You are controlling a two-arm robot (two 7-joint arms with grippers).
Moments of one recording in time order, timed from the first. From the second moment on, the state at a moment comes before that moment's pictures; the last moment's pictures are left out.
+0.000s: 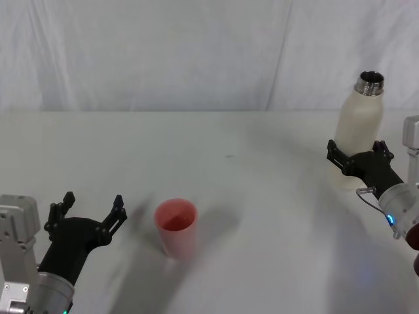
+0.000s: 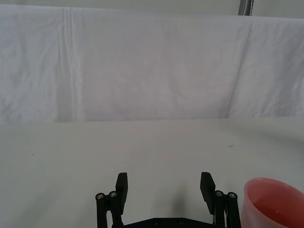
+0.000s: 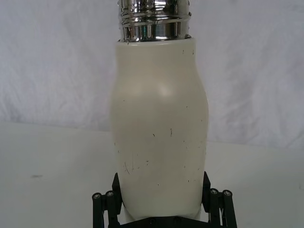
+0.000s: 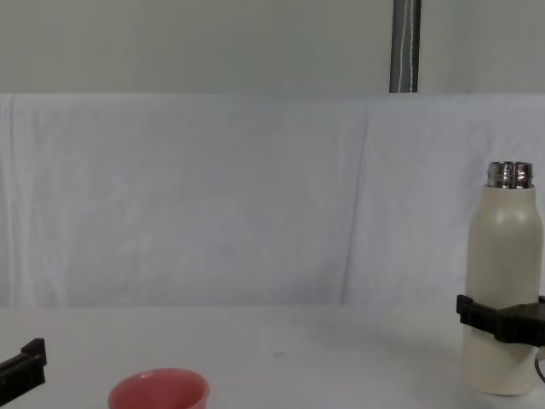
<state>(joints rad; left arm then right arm) 0.27 0.24 0.04 -1.85 -0.25 -0.02 -0.02 0.40 0.15 -0.14 -1.09 0.20 -0.12 0.24</state>
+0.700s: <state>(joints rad) 0.27 0.24 0.04 -1.85 -0.25 -0.02 -0.02 0.40 0.15 -0.14 -1.08 0.20 -0.12 0.24</state>
